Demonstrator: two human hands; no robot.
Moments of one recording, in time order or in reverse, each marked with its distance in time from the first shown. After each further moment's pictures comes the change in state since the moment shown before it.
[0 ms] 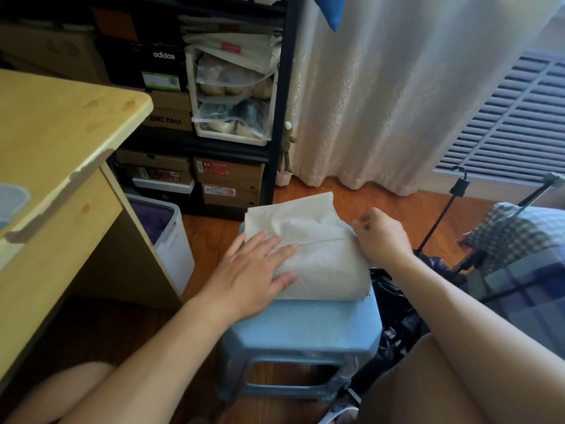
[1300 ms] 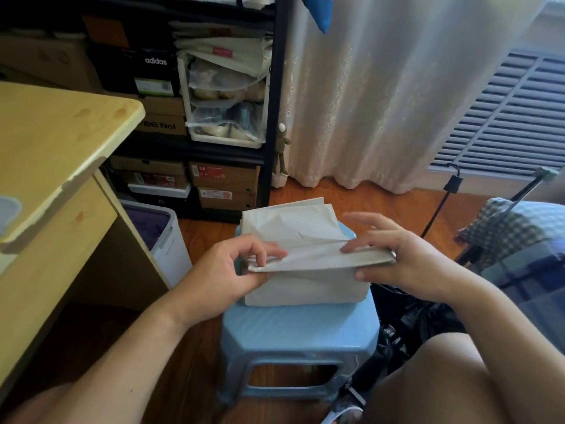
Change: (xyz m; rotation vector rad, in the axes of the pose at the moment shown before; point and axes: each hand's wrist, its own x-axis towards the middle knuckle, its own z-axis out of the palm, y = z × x) left_hand -0.034 -0.002 -0.048 -0.898 0.082 0.008; right_hand -0.074 0.012 -0.068 0.248 -0.391 -0.620
